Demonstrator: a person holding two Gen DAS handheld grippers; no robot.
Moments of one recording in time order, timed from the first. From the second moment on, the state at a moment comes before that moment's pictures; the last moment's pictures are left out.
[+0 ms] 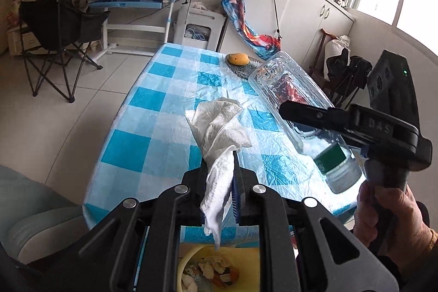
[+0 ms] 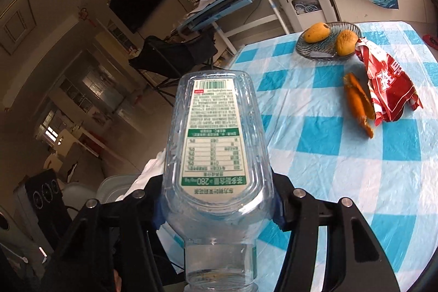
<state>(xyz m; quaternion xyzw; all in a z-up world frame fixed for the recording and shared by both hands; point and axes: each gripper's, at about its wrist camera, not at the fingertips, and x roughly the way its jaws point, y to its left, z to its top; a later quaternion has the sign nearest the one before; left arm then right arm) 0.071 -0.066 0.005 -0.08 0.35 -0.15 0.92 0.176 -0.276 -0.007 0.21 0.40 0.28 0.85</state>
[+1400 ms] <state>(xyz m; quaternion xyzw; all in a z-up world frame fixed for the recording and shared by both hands) 0.018 -0.062 -0.002 -0.08 0.36 -0.16 0.92 0.044 -0.227 -0.072 0.14 0.49 0.30 0.81</state>
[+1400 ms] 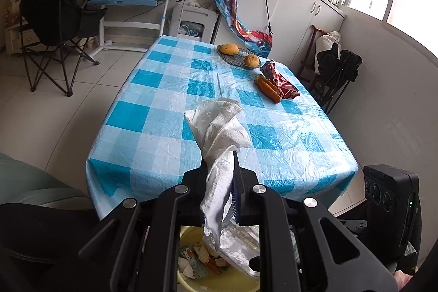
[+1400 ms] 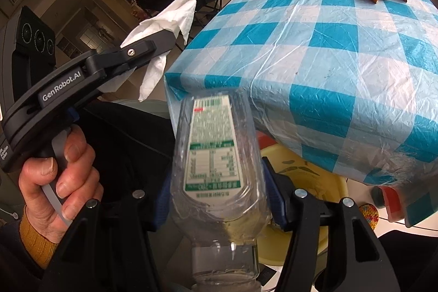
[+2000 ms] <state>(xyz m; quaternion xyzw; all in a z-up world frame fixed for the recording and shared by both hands) 0.000 -0.096 -0.040 -0.01 0.46 -0.23 0.86 0.043 -0.265 -0.047 0.16 0.42 0.22 0.87</state>
